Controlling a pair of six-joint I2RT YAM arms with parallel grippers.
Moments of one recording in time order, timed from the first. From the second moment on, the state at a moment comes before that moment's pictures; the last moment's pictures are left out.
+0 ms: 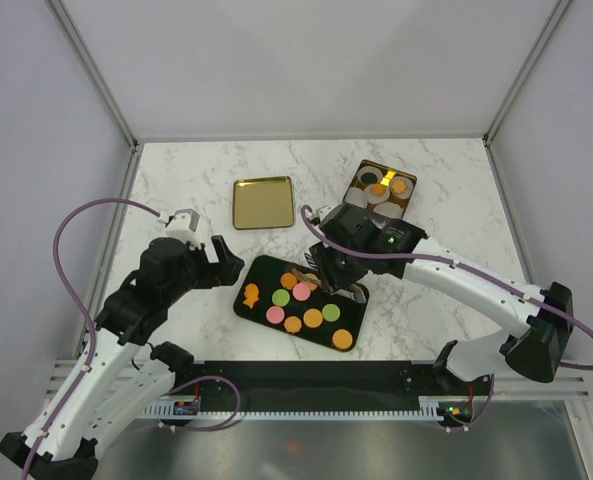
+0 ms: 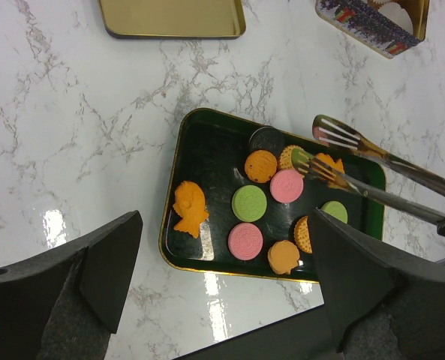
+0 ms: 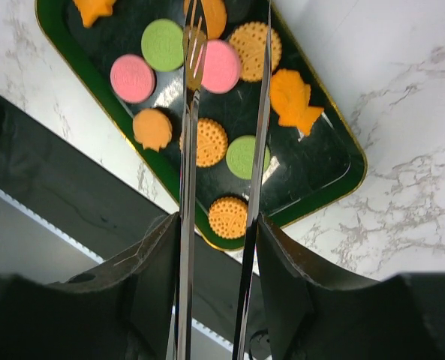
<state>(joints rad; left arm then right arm) -0.48 0.63 0.78 -0.68 -0.07 -0.48 0.91 1.39 1.30 -0.92 0.00 0.39</state>
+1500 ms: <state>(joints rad) -0.48 0.63 0.78 -0.68 -0.07 -0.48 1.20 1.55 1.36 -1.01 0.24 0.41</state>
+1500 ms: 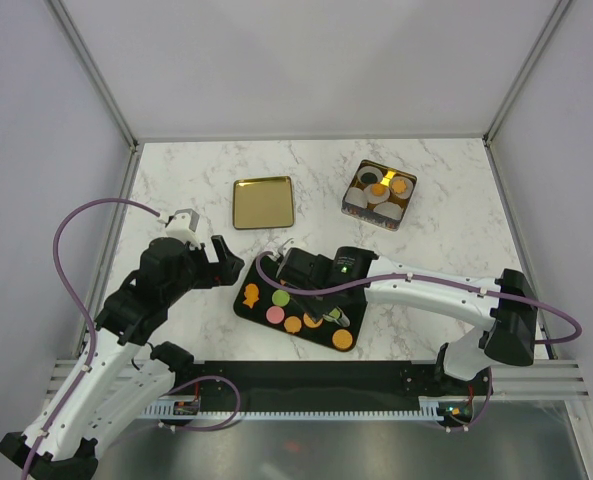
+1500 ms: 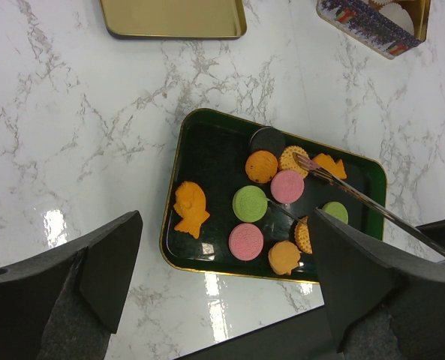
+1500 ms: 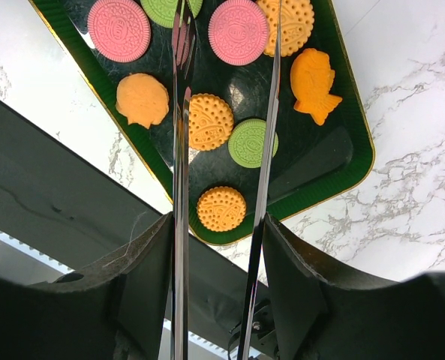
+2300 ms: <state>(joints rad) -0.48 0.63 0.78 -0.68 -0.07 -0.48 1.20 1.56 1.34 -1.01 0.25 0.41</state>
